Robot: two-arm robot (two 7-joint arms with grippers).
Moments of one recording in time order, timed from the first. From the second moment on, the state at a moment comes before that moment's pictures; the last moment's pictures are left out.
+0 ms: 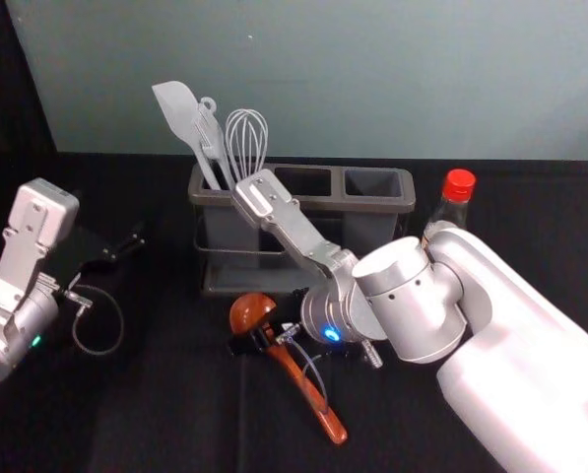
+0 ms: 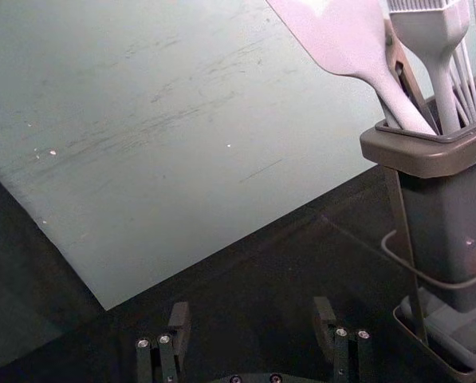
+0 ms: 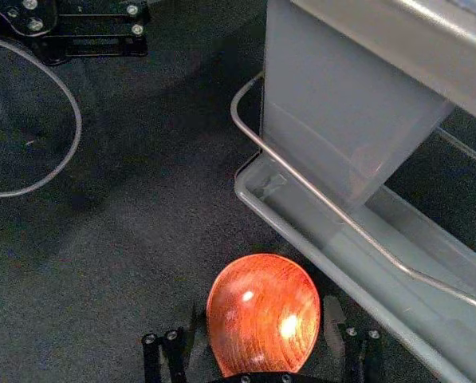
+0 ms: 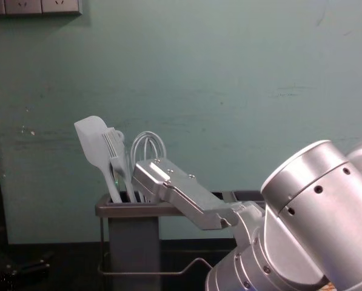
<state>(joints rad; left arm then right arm) -0.20 0.60 0.45 -1.41 -0.25 -0.12 0.03 0.50 0.13 -0.67 -1.41 0.20 0.95 0.24</state>
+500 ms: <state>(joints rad) -0.20 0.60 0.45 -1.41 -0.25 -0.12 0.03 0.49 0.12 -0.66 -1.39 0.18 0.94 0.26</state>
